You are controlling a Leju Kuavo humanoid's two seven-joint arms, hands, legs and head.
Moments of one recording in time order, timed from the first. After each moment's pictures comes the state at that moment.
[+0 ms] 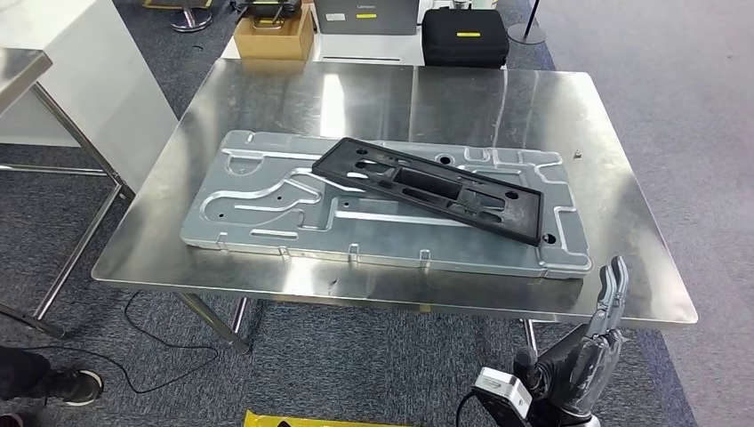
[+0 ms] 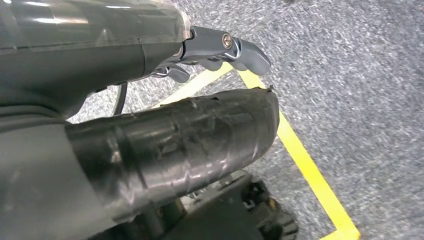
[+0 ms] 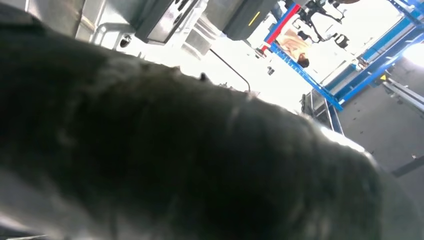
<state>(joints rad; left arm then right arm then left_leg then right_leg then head) -0.08 -0.19 0.70 -0.20 -1.13 0.32 -0.39 0.16 0.21 0.07 -1.83 0.62 -0.70 -0.64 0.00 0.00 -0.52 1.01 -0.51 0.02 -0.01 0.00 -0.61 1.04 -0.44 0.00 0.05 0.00</state>
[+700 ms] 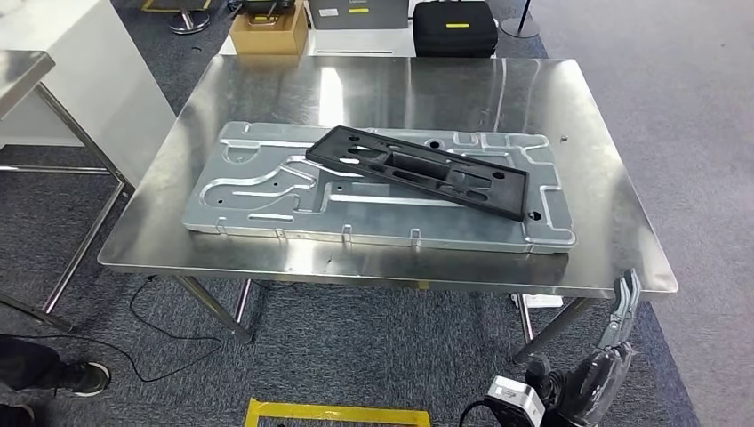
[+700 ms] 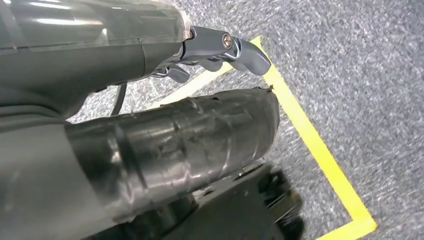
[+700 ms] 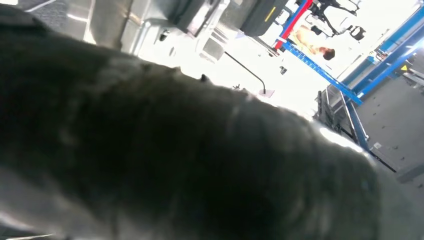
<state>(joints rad) -0.07 -0.19 0.72 -0.20 -1.12 0.32 -0.40 0.21 0.21 0.06 -1.85 0.57 -0.70 -0.65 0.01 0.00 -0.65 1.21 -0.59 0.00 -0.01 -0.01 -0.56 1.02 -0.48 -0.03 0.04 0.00</state>
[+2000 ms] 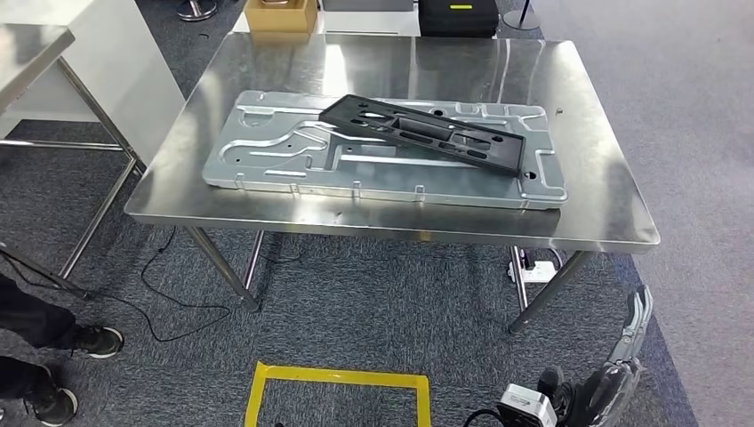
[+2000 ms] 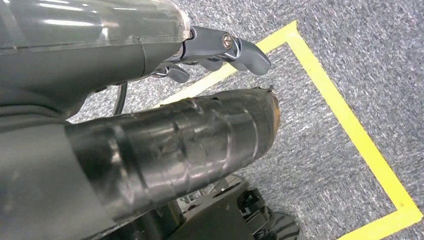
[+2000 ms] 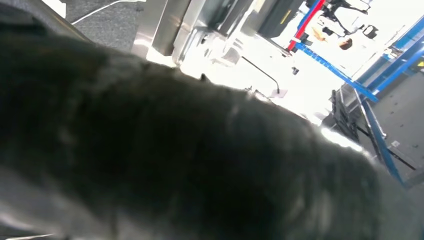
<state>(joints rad) -0.07 -0.19 0.73 -0.20 -1.13 0.33 -0.40 0.26 0.23 0.03 -1.86 0.52 -0.70 -0.67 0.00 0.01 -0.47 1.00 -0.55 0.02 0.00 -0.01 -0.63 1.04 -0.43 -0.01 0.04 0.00</state>
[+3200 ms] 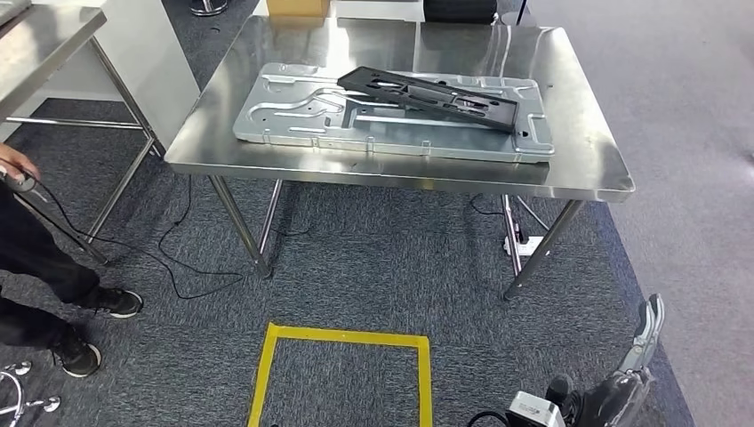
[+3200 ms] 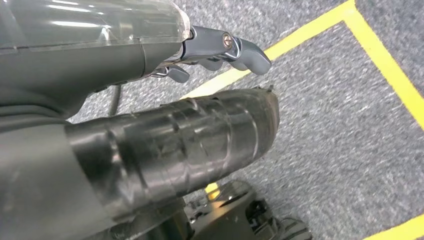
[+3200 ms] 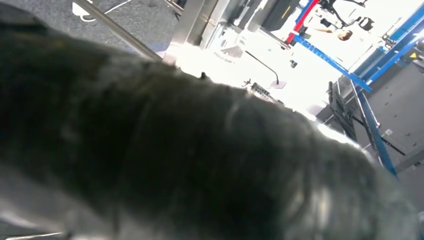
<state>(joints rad) -0.07 -0.19 0.74 -0.20 -1.13 0.33 -0.39 0.28 0.23 0.01 -1.88 0.50 -0.70 -0.69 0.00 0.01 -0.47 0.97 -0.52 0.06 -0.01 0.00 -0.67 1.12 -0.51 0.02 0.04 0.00</state>
